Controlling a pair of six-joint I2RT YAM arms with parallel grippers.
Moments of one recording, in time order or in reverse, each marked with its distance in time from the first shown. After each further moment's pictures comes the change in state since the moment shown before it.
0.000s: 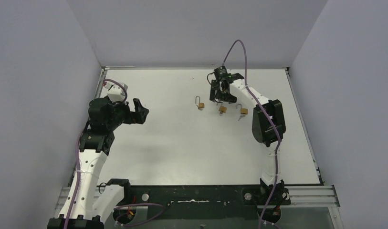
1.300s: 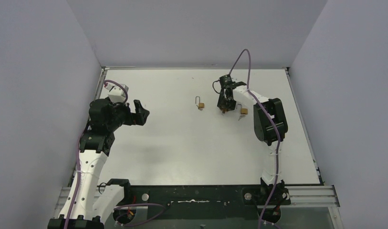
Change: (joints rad) left arm 0.000 -0.006 -0.017 -0.009 0.015 0.005; right arm -0.038 0.015 -0.191 0.159 -0.040 0.084
